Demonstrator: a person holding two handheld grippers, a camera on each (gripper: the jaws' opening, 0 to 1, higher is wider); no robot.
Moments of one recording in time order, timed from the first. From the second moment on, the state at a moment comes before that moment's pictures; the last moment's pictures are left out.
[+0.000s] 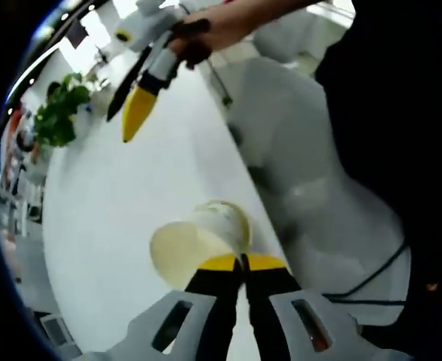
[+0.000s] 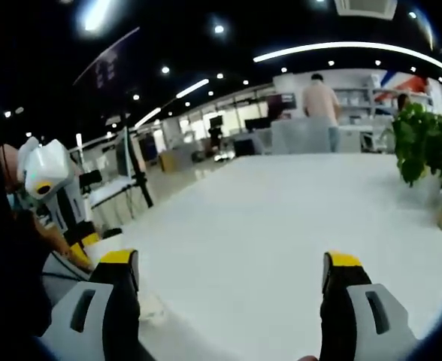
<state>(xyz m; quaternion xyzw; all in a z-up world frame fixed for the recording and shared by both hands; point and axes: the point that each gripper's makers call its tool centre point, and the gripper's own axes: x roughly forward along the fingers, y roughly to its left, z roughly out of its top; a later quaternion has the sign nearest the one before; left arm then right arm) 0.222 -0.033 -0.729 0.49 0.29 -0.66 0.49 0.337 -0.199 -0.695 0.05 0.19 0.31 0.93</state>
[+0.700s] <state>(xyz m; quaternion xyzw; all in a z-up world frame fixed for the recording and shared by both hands) 0.218 -0.034 -0.746 0.46 0.31 -0.66 0.50 0.329 -0.205 -0.699 0.06 0.19 0.30 0.93</state>
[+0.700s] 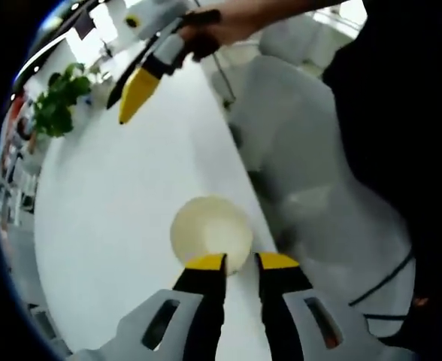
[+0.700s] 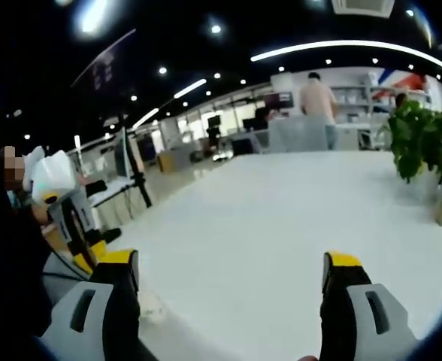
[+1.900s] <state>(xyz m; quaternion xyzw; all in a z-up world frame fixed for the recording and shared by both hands) 0.244 -0.003 -0.739 0.27 0.32 -0.60 0.68 0.296 -0.181 -0.732 0.02 0.23 0.36 0.90</state>
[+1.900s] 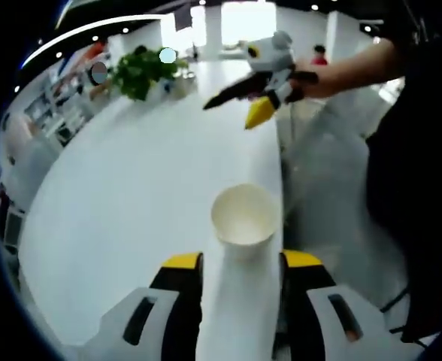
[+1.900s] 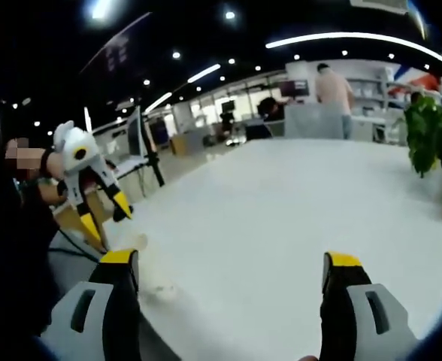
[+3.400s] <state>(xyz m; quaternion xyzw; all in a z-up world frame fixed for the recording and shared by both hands) 0.242 -0.031 -0.768 0.20 0.31 -0.59 0.71 0.242 -0.055 -0.800 -0.14 0.29 0.58 0.75</state>
